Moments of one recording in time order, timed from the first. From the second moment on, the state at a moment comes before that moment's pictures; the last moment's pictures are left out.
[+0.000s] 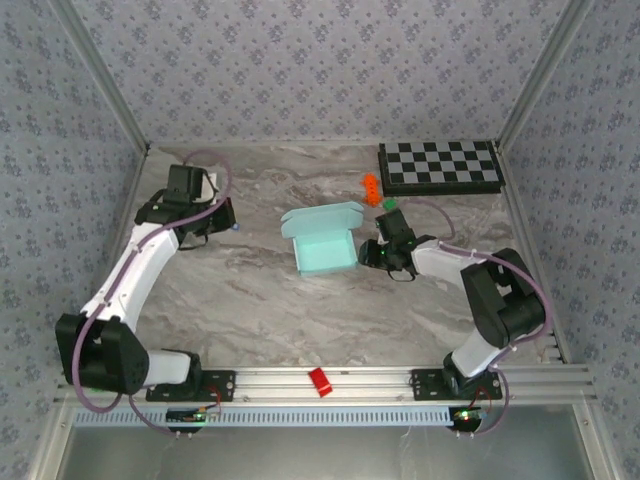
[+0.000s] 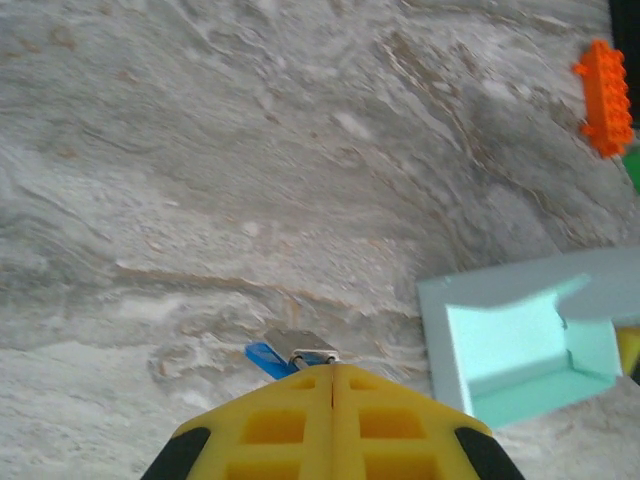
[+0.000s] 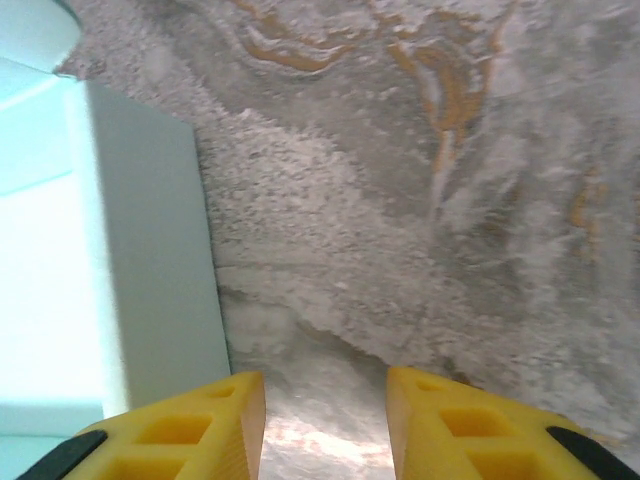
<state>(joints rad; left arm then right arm) -0.21 1.30 1.15 -0.74 0.19 -0.37 0.47 1.62 0.81 -0.17 -0.12 0.57</state>
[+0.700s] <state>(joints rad) -0.50 1.38 1.09 -0.60 0.17 -0.49 0.55 1.63 0.84 -0.16 -0.09 0.59</state>
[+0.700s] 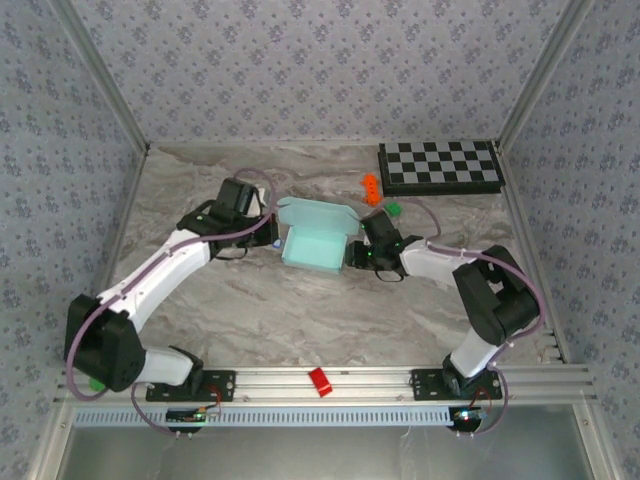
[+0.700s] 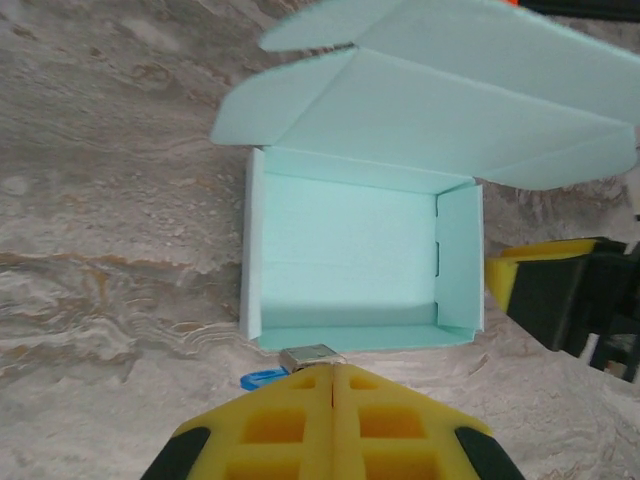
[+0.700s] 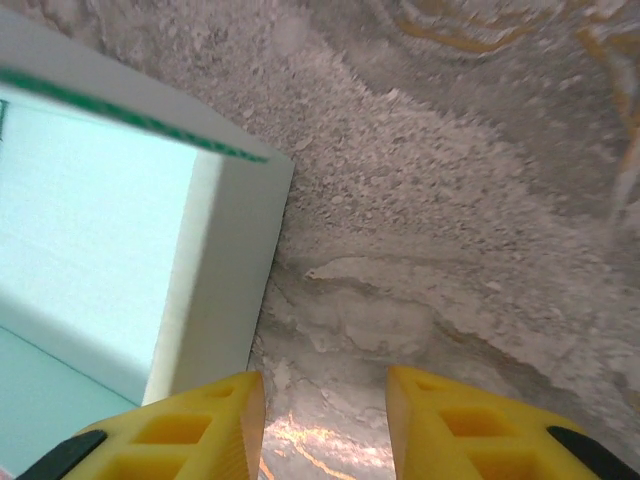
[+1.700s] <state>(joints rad) -0.66 1.77 1.25 -0.49 0.12 -0.47 0.45 1.47 0.74 -0.23 -0.04 0.56</state>
